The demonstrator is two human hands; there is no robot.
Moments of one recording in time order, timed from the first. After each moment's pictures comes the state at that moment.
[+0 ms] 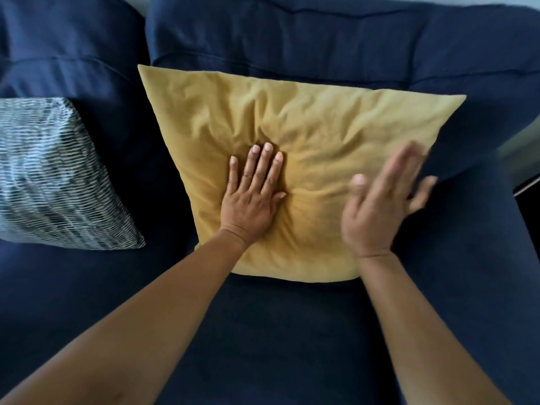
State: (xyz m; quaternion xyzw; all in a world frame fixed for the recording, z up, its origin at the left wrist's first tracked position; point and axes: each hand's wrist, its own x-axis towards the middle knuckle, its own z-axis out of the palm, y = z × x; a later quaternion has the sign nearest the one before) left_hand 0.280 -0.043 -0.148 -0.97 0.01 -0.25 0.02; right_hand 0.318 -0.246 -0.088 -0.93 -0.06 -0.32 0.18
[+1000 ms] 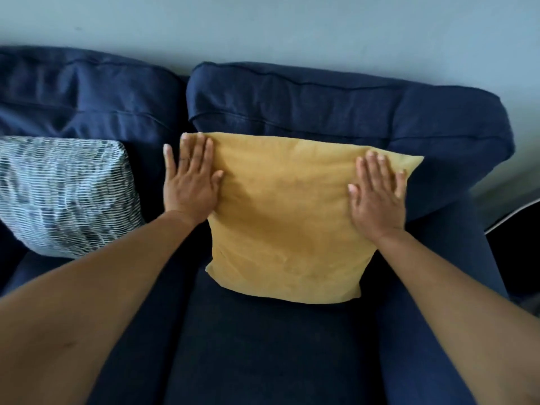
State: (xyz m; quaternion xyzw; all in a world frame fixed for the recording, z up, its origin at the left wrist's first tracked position) left_hand 0.278 0.080 -0.042 -0.98 -0.16 -0.08 0.05; right_hand 0.389 -0.271 -0.047 -0.98 -0.18 -0.07 0.01
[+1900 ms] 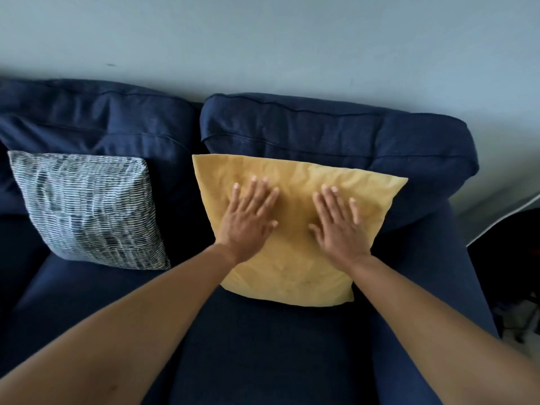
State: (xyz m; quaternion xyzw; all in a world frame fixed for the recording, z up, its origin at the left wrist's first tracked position) left_hand 0.242 -0.022 -0.016 -1.00 0.02 -0.06 0.00; right_hand 0.320 -0.250 -0.025 -0.95 -0.32 -0.04 0.01
